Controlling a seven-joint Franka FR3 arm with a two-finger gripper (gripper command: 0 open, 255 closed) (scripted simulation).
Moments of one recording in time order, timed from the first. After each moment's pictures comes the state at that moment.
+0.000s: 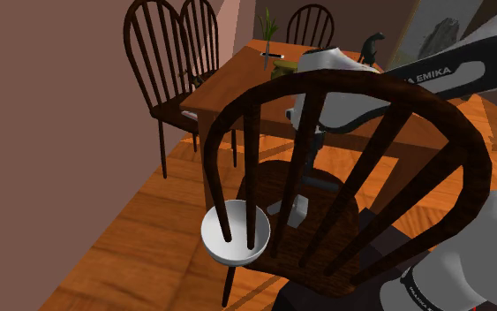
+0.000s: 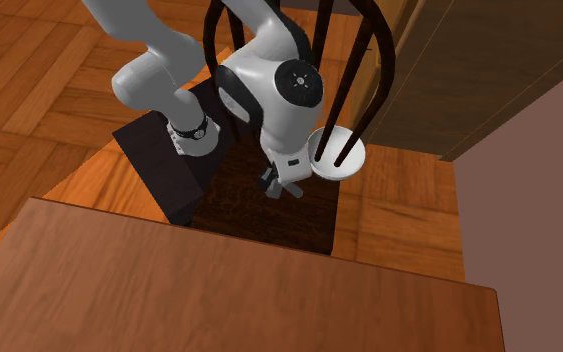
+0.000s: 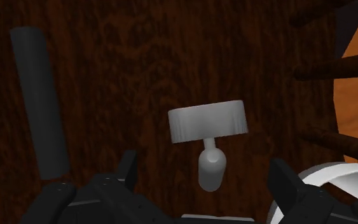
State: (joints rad) arm 0.12 -0.34 0.07 -2.51 0.01 2.02 -0.20
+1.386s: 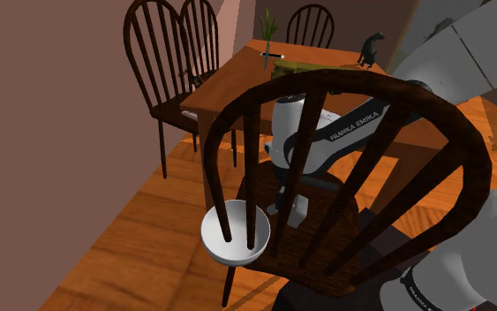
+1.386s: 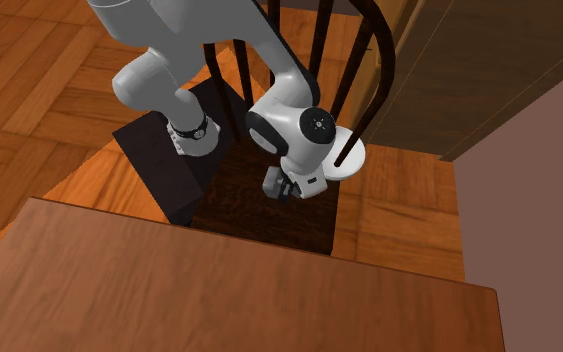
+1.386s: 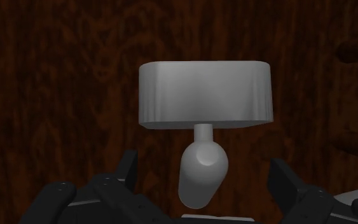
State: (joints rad) arm 0.16 -0.07 0.11 -2.54 0.00 2.31 -0.25
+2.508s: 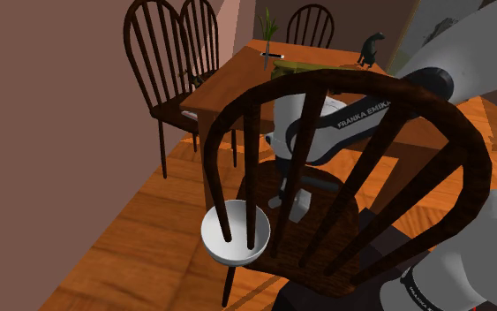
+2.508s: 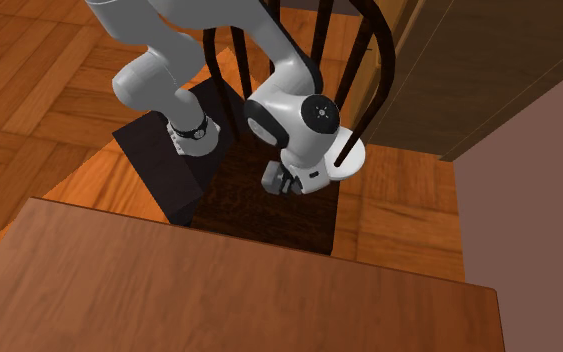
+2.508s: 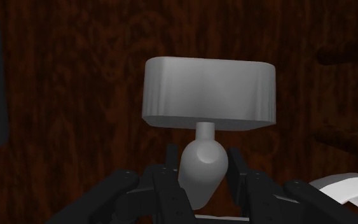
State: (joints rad) arm 0.16 -0.13 0.11 -2.51 0.01 2.23 -0.26
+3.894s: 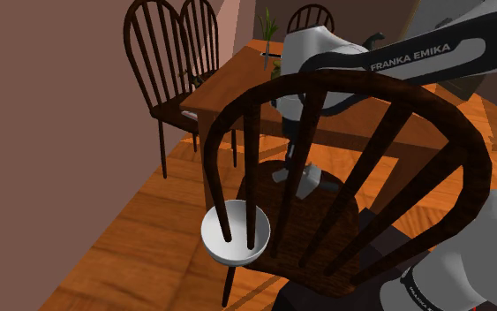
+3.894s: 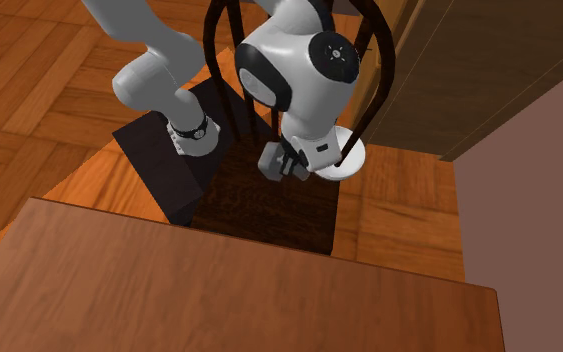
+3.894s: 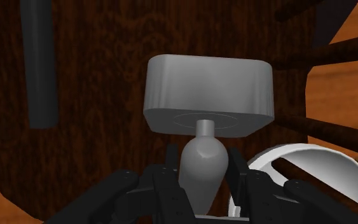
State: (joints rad) arm 0.17 -0.29 0.10 -2.37 0.02 1.92 -0.27
